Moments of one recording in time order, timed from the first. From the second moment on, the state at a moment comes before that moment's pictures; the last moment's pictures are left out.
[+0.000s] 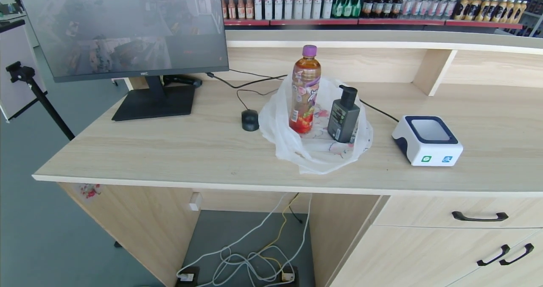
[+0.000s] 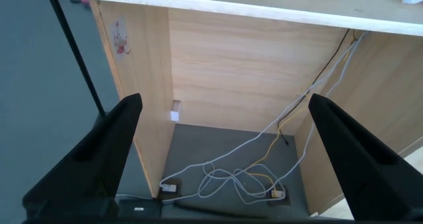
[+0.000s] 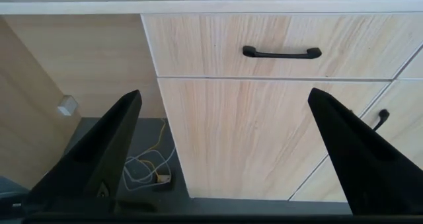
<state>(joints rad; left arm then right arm) 0.00 0.00 0.00 0.00 0.00 0.00 0.00 0.00 0.00 0.00 -0.03 -0.01</state>
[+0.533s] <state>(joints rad) 0.00 0.00 0.00 0.00 0.00 0.00 0.00 0.00 0.00 0.00 -0.03 -0.01</state>
